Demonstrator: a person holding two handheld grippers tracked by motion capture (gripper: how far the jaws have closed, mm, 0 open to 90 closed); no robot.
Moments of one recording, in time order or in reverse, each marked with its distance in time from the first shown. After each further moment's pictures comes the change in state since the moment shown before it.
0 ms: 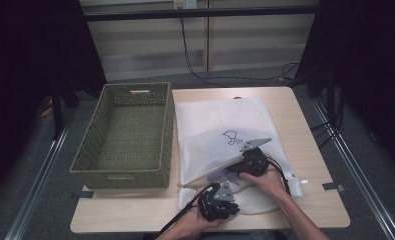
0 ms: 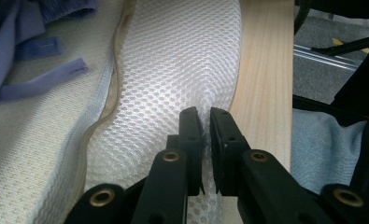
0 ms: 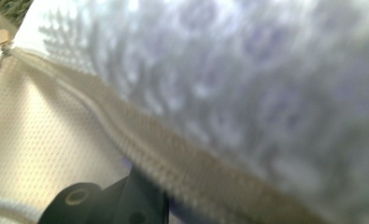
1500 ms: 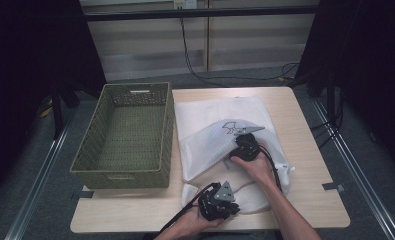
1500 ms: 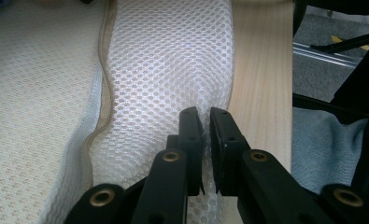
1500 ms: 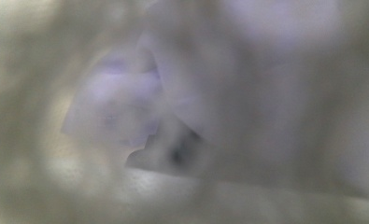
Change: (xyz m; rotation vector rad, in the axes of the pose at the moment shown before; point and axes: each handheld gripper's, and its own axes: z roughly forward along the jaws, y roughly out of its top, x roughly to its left) left arm 0.001 0.000 0.002 -0.016 -0.015 0.011; right arm -0.028 0.028 0.032 -0.084 -0.155 0.105
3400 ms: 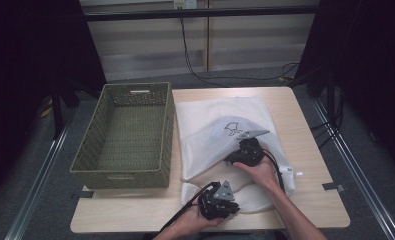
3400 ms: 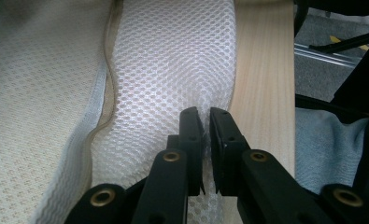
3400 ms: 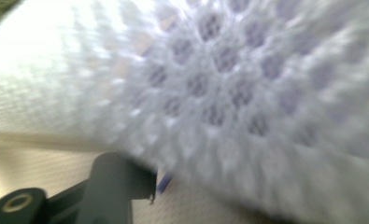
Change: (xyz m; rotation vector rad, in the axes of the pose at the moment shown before) left arm 0.002 -0.001 0.001 -0.013 0.002 0.002; right arm 0.011 -0.008 -0.023 0.004 0.070 -0.003
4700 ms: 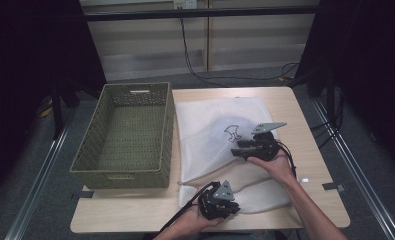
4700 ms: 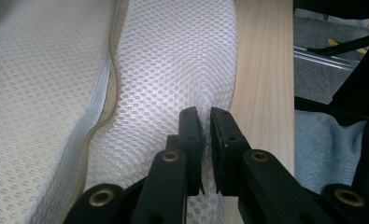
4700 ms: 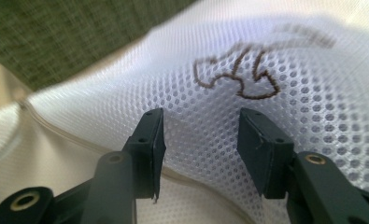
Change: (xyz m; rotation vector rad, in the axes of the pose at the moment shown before) left arm 0.001 0.000 -0.001 0.014 -0.005 -0.007; right arm -0.015 0.015 -0.041 -0.016 0.083 -0.100
